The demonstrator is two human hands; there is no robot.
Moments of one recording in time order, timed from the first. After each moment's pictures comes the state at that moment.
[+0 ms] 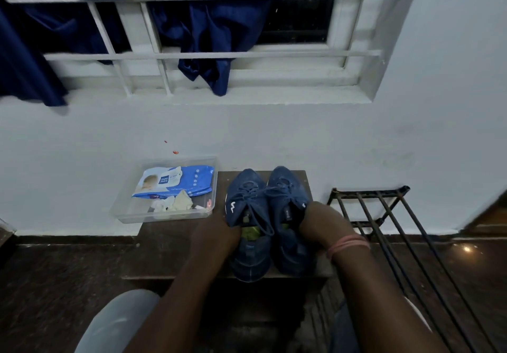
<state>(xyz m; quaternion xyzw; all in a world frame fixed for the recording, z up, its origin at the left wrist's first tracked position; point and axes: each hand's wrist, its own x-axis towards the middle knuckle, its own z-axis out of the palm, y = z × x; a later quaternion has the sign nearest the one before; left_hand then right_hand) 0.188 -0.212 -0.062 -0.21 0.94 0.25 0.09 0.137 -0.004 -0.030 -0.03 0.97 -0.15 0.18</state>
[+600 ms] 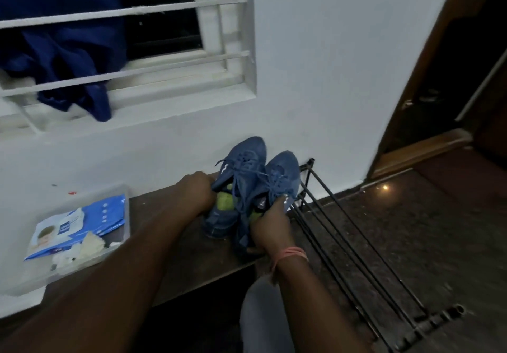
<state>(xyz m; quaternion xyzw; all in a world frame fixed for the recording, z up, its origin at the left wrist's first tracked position) 0.078 -0.088 -0.006 0.05 0.99 0.08 0.10 0.171 0.065 -0.051 0.28 0.79 -0.54 0.06</state>
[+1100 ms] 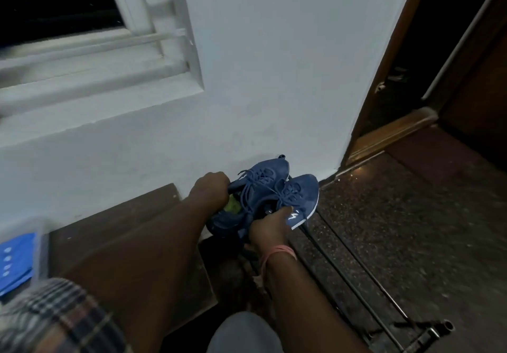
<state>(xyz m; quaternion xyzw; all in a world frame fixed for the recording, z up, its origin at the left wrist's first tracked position) -0.036 0.043 -0.106 0.19 0.97 0.06 0.13 0.092 0.140 -0.128 0.47 0.67 -0.58 0.04</state>
